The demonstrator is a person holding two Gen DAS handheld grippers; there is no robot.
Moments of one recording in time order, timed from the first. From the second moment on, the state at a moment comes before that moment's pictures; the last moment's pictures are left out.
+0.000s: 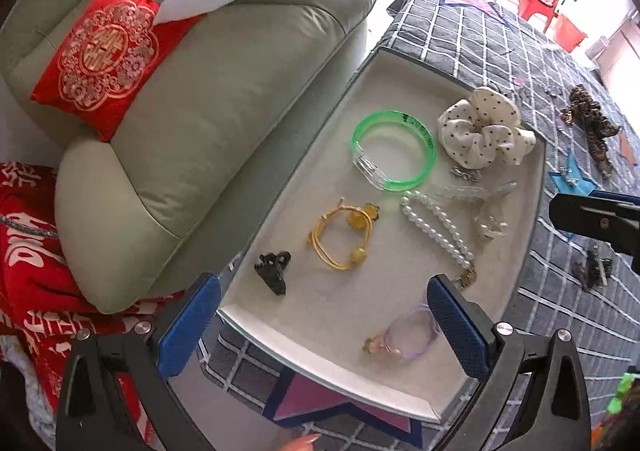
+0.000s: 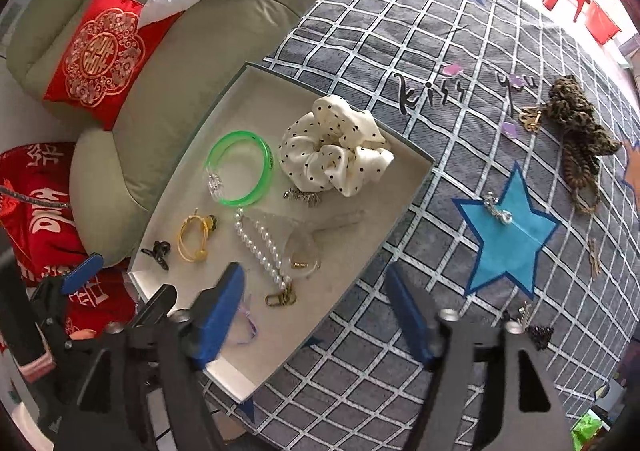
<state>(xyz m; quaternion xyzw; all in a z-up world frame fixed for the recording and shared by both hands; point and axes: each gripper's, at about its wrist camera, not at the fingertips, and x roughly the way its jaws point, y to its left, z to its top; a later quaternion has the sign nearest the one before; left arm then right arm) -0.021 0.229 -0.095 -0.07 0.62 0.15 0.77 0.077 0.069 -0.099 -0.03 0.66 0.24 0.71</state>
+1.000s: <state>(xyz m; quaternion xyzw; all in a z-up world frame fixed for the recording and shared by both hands) -0.058 0.211 -0.010 -0.02 0.58 0.14 0.80 0.028 0.036 -0.026 -0.04 0.61 0.19 0.77</state>
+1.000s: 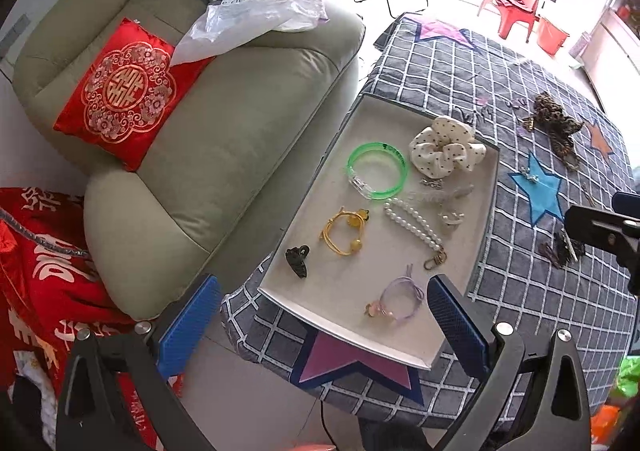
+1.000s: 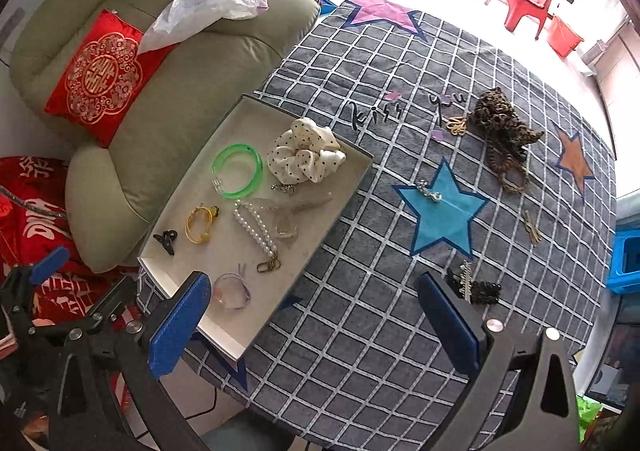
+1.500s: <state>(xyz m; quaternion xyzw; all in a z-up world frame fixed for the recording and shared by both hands) -0.064 0.206 -0.004 -0.01 0.58 0.10 0.81 0.006 0.033 -0.012 -0.03 0.59 0.15 0.79</state>
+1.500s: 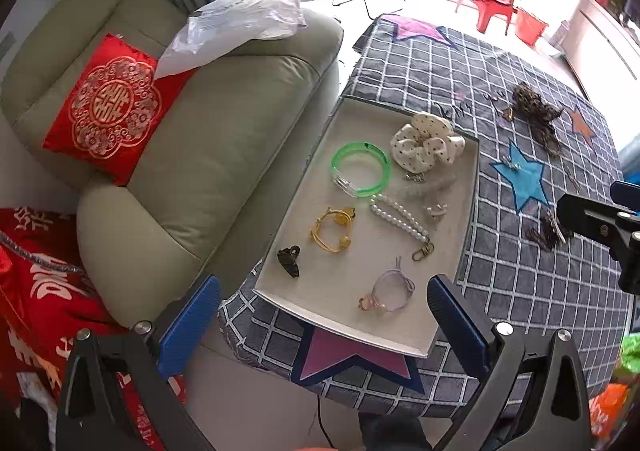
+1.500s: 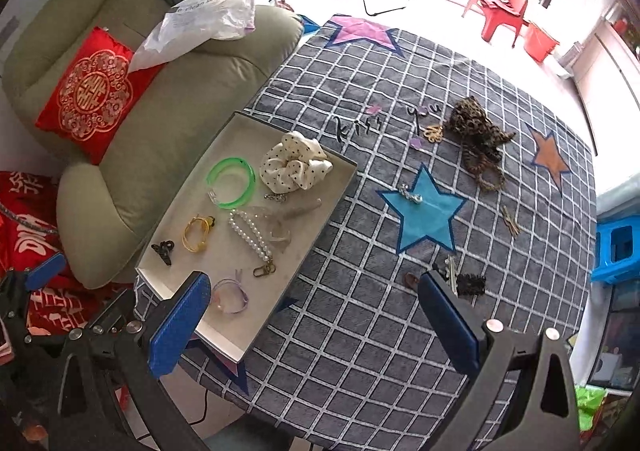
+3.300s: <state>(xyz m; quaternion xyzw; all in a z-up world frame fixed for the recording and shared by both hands) -0.165 0.224 0.085 -0.02 0.50 0.11 0.86 -0.110 0.038 0.061 -0.03 0.50 0.14 0.85</state>
